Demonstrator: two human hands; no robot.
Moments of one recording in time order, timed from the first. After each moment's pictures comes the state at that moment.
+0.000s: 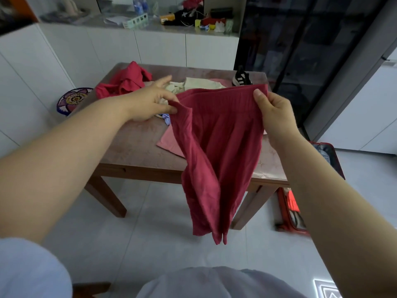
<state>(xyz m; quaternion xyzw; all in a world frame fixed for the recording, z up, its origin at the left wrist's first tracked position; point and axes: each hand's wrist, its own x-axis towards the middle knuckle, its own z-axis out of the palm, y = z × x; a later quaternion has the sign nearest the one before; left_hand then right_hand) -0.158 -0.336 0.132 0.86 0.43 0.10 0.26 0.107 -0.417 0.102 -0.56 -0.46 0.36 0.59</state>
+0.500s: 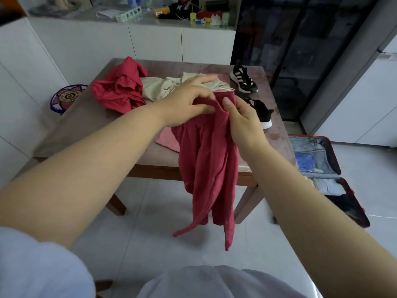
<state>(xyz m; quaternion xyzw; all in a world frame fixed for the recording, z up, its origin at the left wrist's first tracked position) -0.105 -0.352 0.120 0.89 0.31 0.22 0.24 0.040 -0.434 0.092 -0.53 -0.49 0.38 0.57</state>
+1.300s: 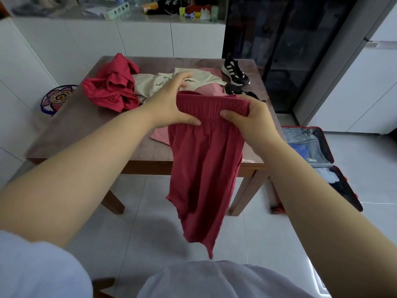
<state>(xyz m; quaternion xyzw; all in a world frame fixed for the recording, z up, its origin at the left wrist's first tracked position) -0.120 -0.364 0.102 0.83 0.41 0.23 0.28 0.069 -0.461 0.089 -0.55 -0.54 0.33 0.54</state>
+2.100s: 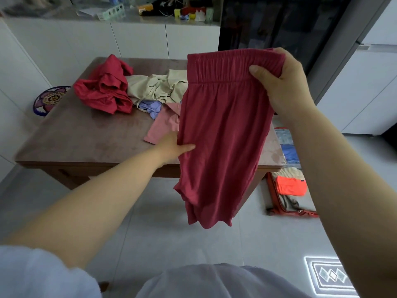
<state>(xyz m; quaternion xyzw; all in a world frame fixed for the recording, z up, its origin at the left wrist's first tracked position) -0.095 -0.387 0.016 0.71 0.51 0.20 0.44 0.128 -0.450 0.144 -0.56 -0.58 0.19 0.56</state>
